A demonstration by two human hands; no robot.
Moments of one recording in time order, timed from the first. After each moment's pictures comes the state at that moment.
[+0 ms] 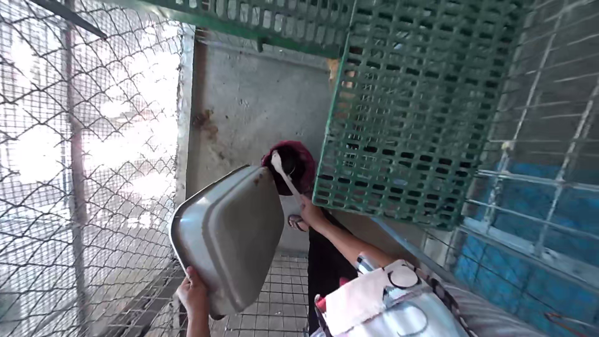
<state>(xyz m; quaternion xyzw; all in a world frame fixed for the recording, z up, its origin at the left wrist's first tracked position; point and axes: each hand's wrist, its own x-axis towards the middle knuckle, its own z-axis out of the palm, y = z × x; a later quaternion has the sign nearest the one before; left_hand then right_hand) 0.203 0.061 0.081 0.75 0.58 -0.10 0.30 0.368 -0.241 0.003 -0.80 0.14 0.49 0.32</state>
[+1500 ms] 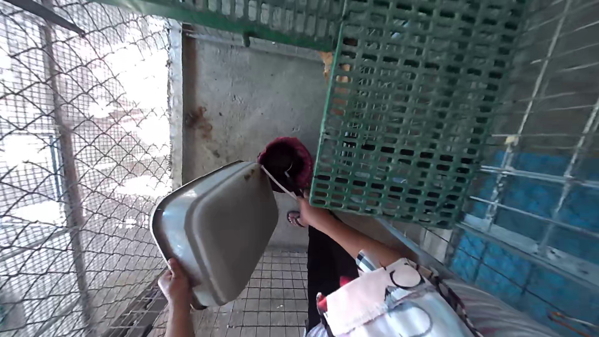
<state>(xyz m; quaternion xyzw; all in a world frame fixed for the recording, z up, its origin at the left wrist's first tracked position) 0.231 0.102 0.069 0.75 0.58 -0.09 0.30 0.392 -0.238 0.029 -0.79 0.01 0.59 0.17</state>
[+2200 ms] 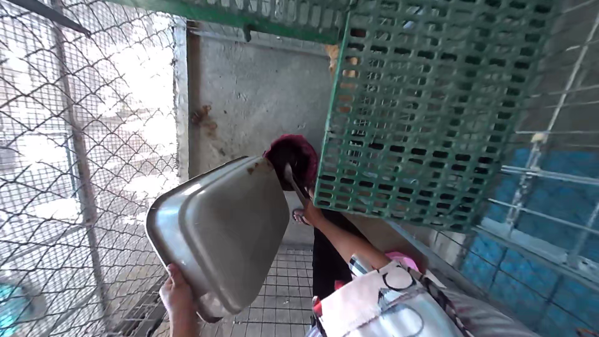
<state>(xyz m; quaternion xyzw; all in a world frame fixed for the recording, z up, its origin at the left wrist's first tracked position) 0.252 0.070 0.118 0.71 0.62 -0.07 0.32 0.316 -0.250 -0.101 -0.75 0.14 0.57 0.30</state>
